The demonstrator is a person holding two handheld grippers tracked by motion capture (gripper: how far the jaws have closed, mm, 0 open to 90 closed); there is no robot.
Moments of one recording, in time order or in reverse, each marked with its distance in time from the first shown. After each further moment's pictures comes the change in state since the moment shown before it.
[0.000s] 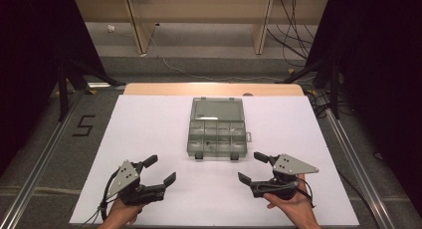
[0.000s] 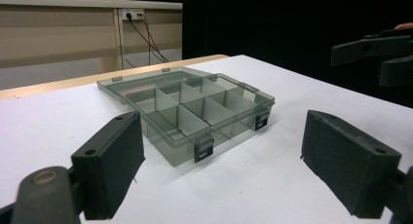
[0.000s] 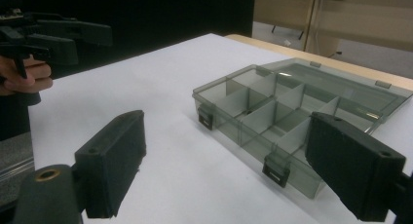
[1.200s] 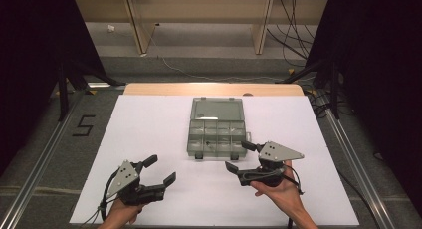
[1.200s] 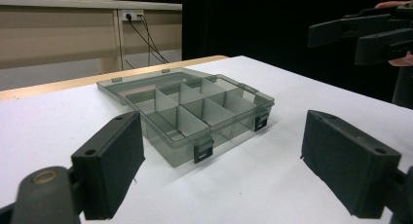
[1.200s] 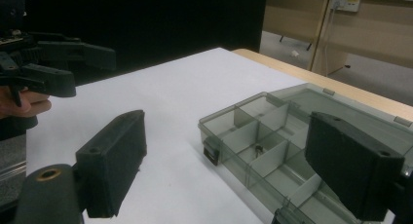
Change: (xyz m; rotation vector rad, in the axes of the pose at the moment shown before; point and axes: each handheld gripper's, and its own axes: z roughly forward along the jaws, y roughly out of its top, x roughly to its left) left arm 0.000 0.000 0.000 -0.002 0.000 0.000; right arm 0.003 0.031 0.030 -0.019 0.010 -0.060
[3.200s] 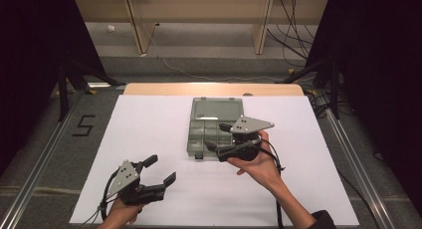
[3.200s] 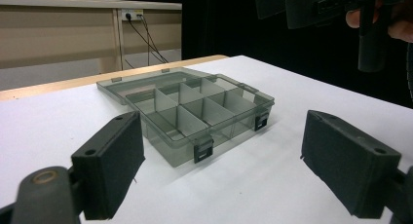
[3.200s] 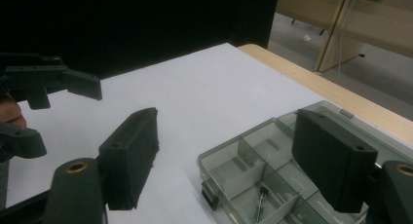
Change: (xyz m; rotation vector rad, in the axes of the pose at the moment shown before) left arm 0.000 0.000 0.000 0.001 -0.001 0.002; right arm -0.003 0.057 0.058 0.101 0.035 -0.044
